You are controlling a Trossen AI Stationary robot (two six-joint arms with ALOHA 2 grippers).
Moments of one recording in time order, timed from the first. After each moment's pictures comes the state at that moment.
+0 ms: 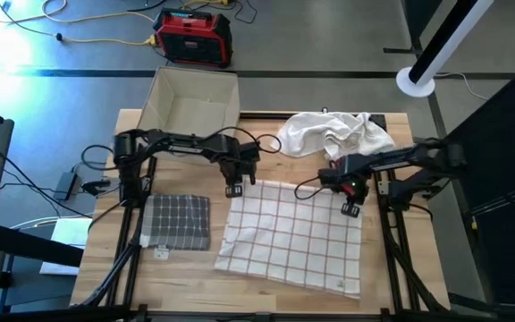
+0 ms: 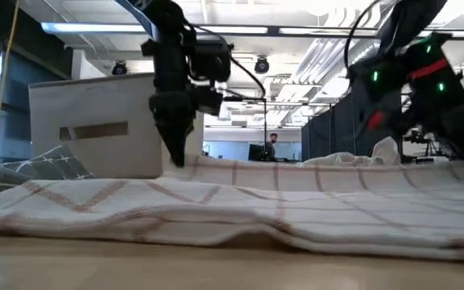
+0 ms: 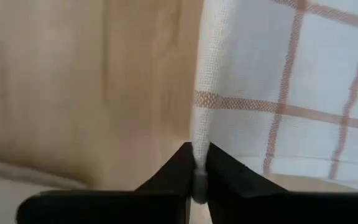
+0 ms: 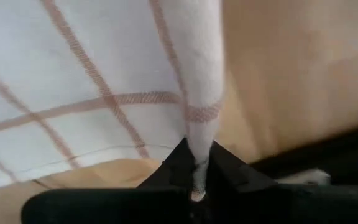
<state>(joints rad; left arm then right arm) 0.24 1.85 1.29 -0.86 0.02 0.12 -0.16 1.41 0.71 -1.21 -0.04 0.30</state>
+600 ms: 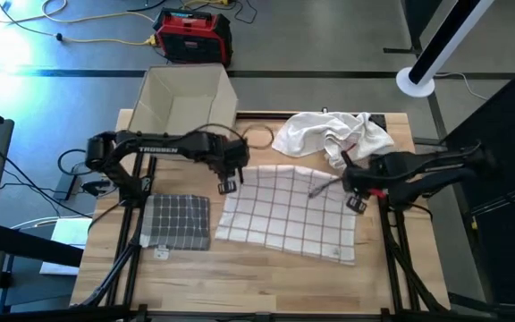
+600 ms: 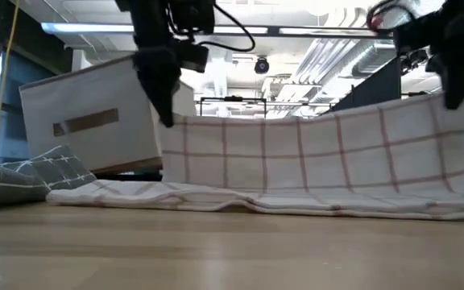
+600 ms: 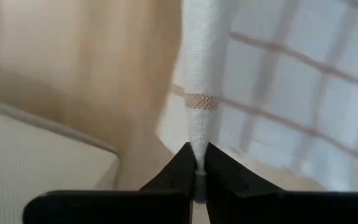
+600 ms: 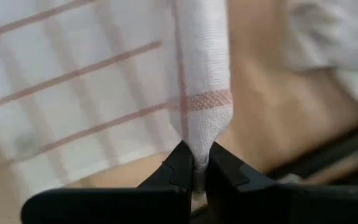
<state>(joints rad) 0.11 1.66 1.29 -0.98 -0.12 -0.02 0.19 1.04 0.89 -1.31 0.13 0.65</state>
